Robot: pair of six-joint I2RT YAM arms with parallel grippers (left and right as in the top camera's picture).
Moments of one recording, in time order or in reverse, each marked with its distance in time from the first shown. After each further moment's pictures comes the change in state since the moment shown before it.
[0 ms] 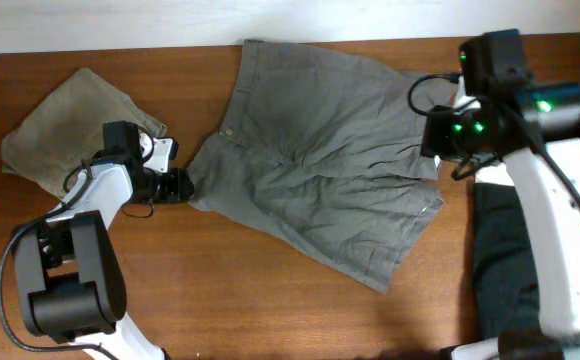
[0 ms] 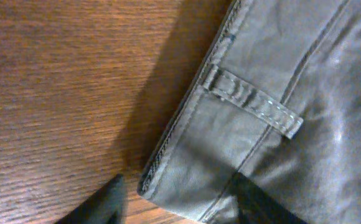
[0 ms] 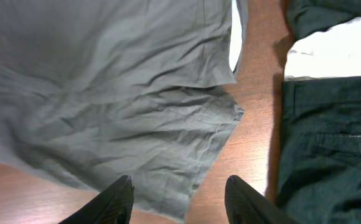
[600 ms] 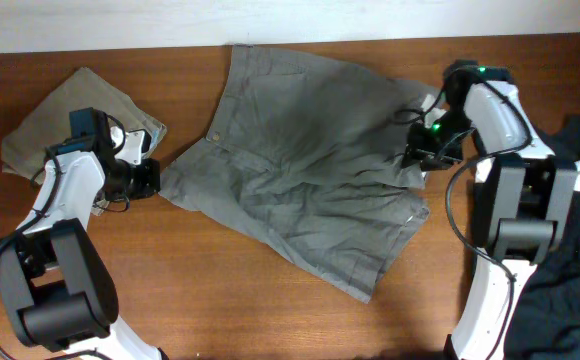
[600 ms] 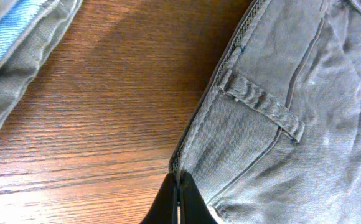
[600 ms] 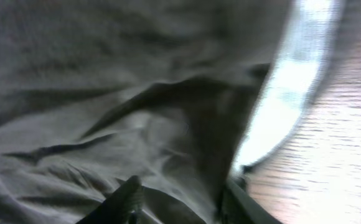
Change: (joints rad) left arm 0.093 -0.024 0.157 -0.262 -0.024 -0.007; right arm -0.205 0.641 -0.033 0.181 -0.330 -0.311
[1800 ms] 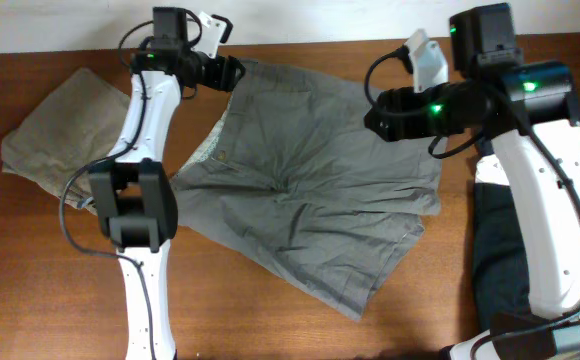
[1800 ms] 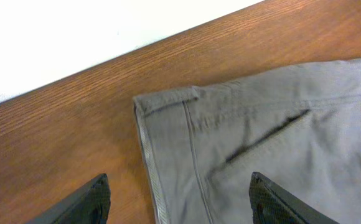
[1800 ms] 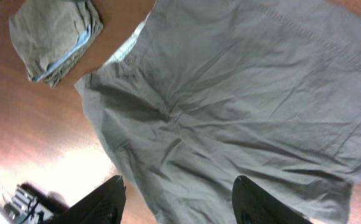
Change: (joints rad) left arm -0.307 0.649 1.018 0.164 0.172 0.101; right arm 0.243 -0.563 0.140 -0.078 -0.119 0.033
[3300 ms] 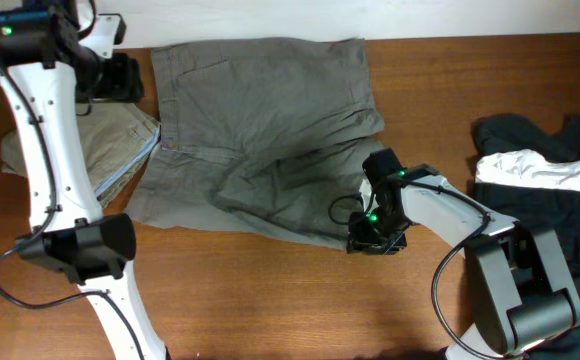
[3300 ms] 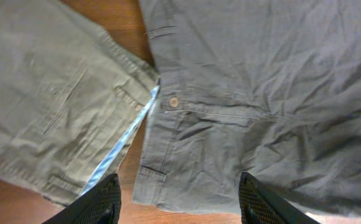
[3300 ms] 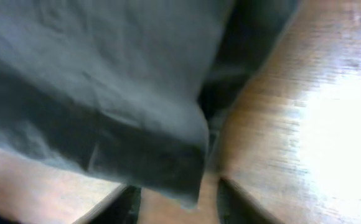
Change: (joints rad) left arm 0.212 -0.281 0.422 -1.051 -0.296 -0.092; right arm 0.137 0.095 -0.983 0.518 0.079 0.245
